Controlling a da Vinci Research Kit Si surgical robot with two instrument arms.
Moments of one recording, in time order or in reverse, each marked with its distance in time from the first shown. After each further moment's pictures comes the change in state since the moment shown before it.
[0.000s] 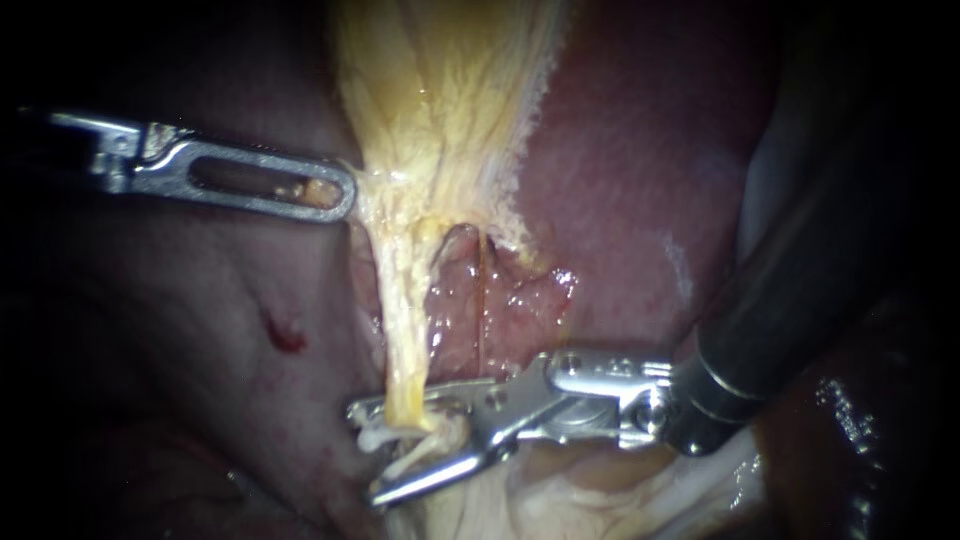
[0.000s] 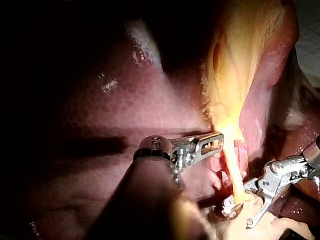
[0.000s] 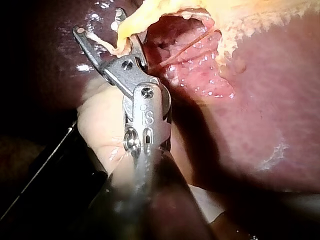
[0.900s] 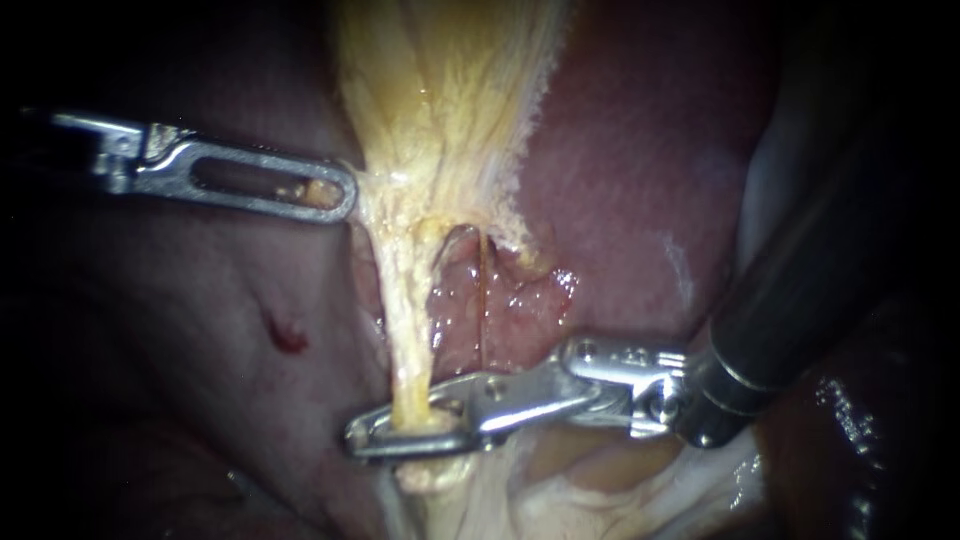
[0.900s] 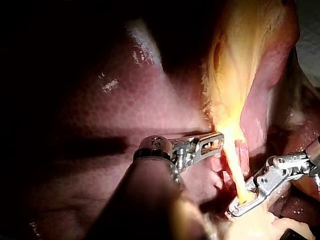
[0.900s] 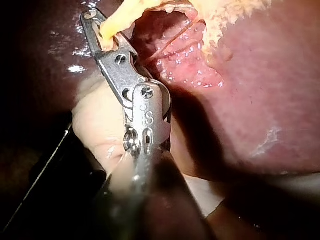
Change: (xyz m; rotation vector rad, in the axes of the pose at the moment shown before) right arm -0.001 0.001 -0.002 -0.041 0.009 0.052; left arm 0.000 0.000 0.000 0.000 -0.001 0.001
